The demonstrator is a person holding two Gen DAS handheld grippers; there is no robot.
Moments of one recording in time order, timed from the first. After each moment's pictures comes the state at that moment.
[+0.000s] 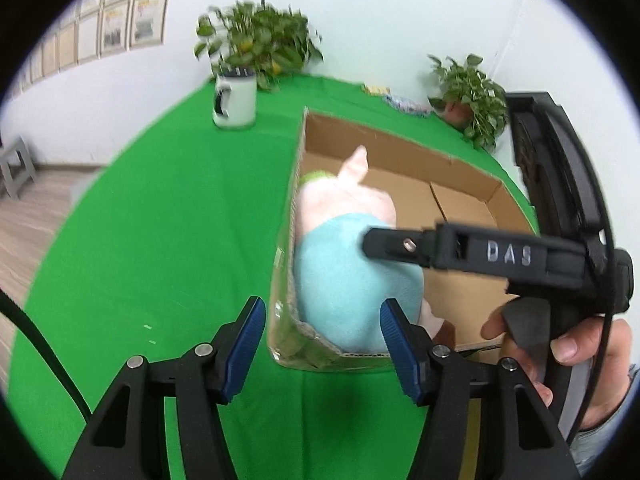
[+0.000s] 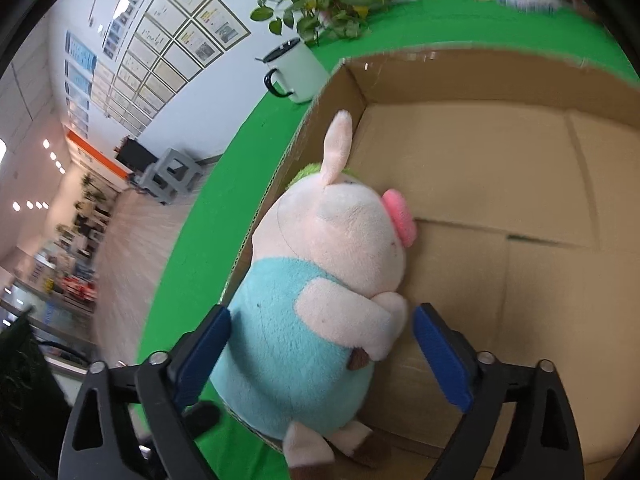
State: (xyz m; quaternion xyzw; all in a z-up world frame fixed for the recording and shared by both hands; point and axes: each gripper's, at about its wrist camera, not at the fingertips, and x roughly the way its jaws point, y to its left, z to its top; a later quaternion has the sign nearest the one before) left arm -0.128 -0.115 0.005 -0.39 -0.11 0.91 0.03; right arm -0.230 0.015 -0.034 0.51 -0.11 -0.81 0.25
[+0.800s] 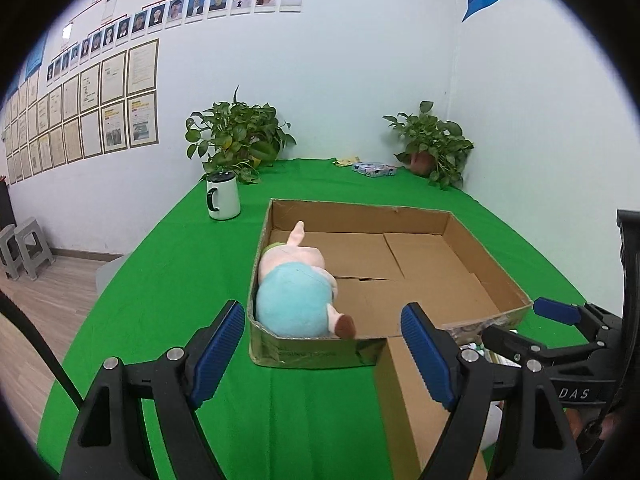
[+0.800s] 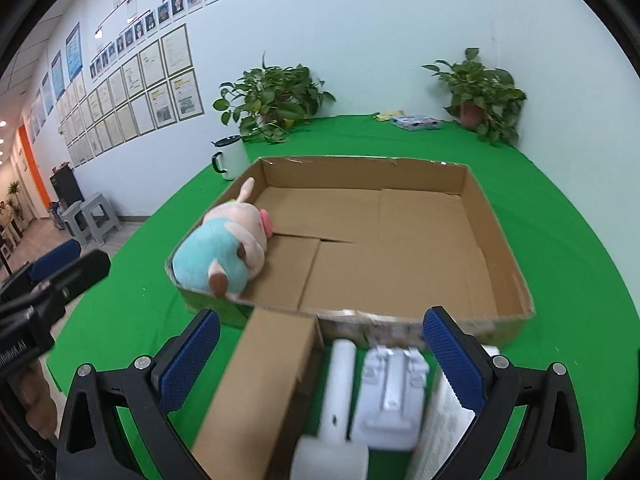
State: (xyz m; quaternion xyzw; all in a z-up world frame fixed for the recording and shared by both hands) left arm -0.031 -0.047 0.067 -0.26 -0.03 0.96 0.03; right arm 0.008 0.149 0.052 0.35 -0.02 -0.93 0.08
